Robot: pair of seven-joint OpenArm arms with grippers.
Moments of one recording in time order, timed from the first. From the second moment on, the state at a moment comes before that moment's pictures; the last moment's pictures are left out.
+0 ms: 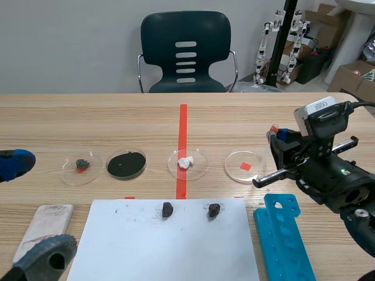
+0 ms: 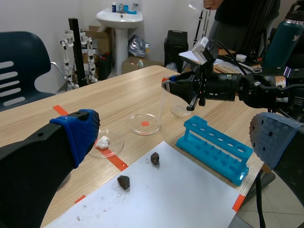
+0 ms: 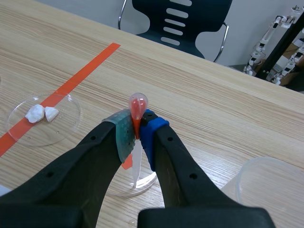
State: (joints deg) left arm 60.4 -34.5 -7.9 115.9 -8.4 -35.0 -45.3; right arm -11.7 18.1 -4.7 81.0 0.9 13.4 18.0
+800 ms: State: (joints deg) left arm 60.4 -34.5 -7.9 115.9 -8.4 -35.0 -45.3; right arm -11.7 18.1 -4.7 81.0 0.9 13.4 18.0
